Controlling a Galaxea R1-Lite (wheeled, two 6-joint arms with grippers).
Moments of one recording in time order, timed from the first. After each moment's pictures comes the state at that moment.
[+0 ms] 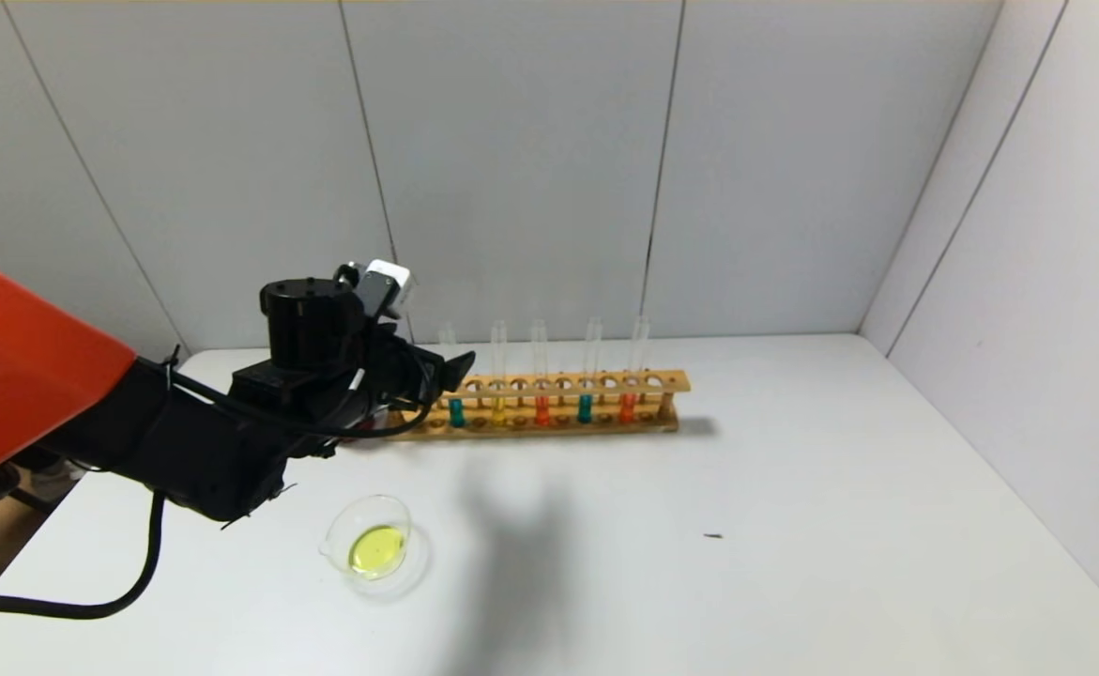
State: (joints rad) left arm -0.37 1.98 -0.89 -0.89 0.04 0.12; right arm 0.00 0.00 0.00 0.00 0.00 0.00
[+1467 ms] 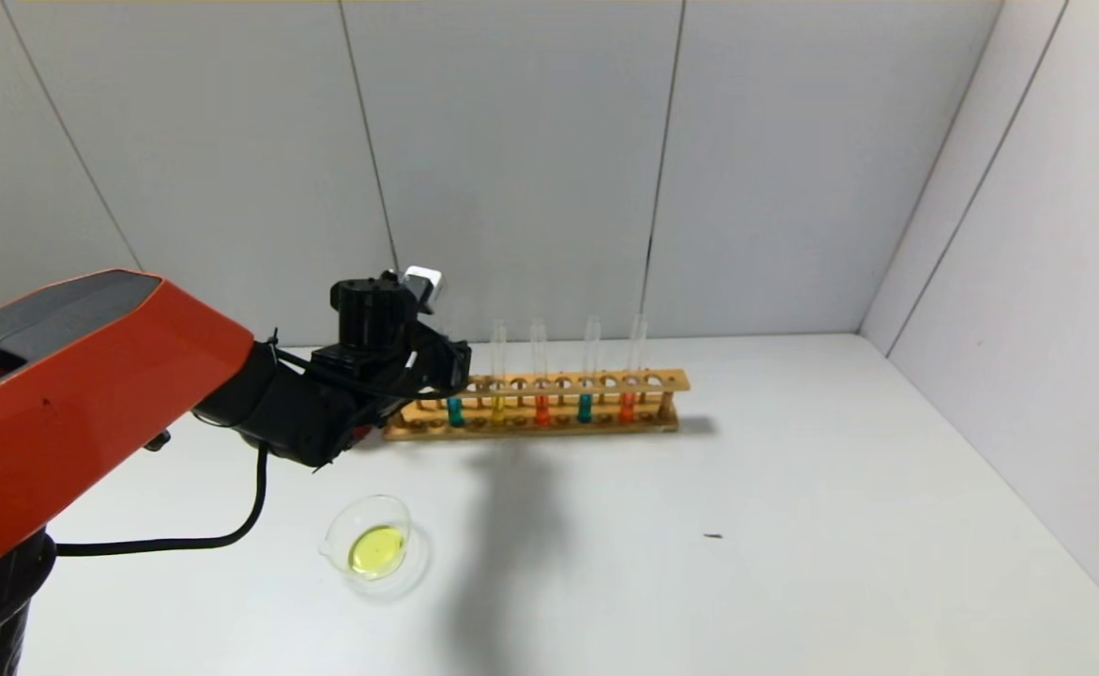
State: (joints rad) left arm -0.35 2.19 -1.17 -0.76 0.04 0.04; right arm 0.00 0.00 0.00 0.00 0.00 0.00
